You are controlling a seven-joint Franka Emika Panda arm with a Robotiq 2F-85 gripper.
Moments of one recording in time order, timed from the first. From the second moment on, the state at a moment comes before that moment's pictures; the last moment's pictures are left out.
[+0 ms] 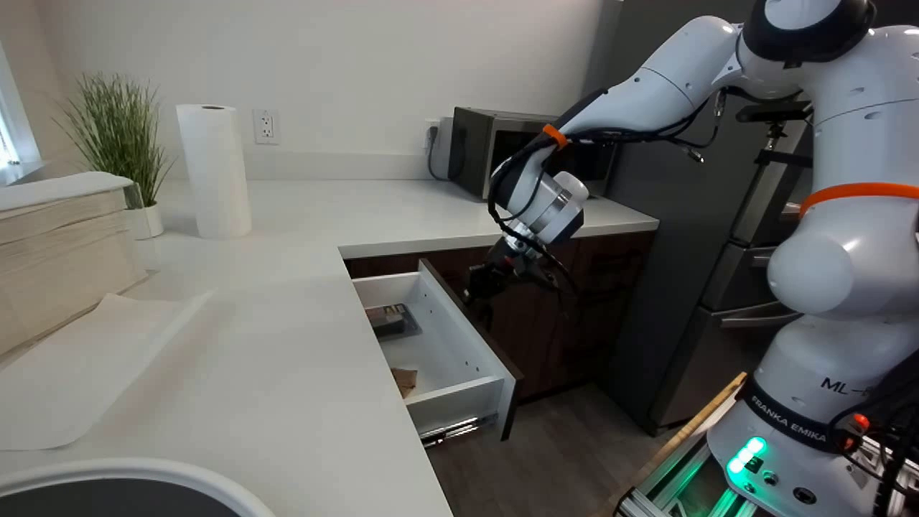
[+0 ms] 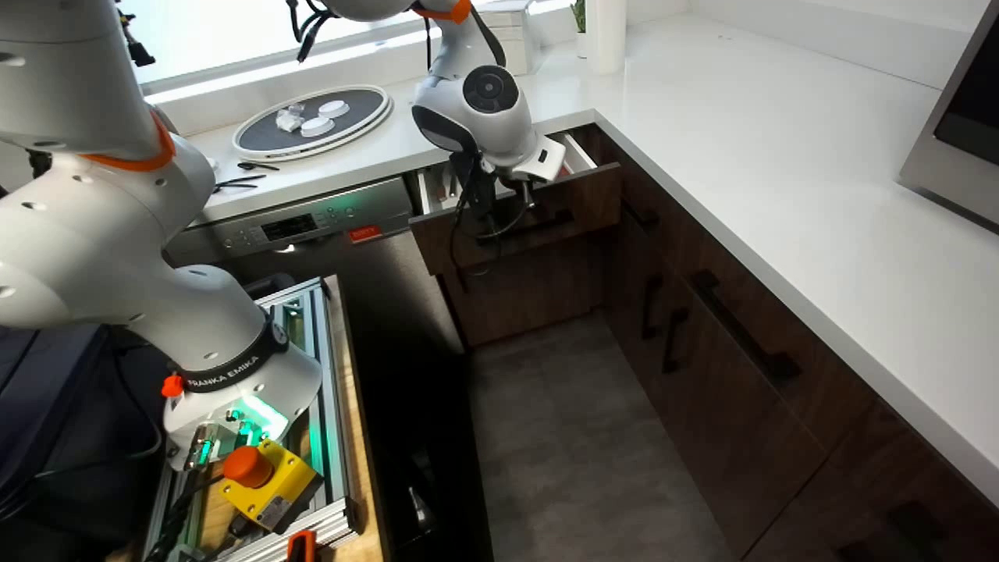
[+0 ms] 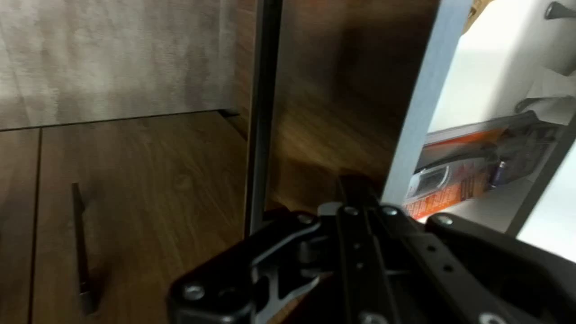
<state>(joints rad) -0.48 0.48 0.82 -2.35 1.13 3.04 -0.81</state>
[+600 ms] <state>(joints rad) -0.62 0.78 0.99 -2.22 1.19 3.04 -1.06</state>
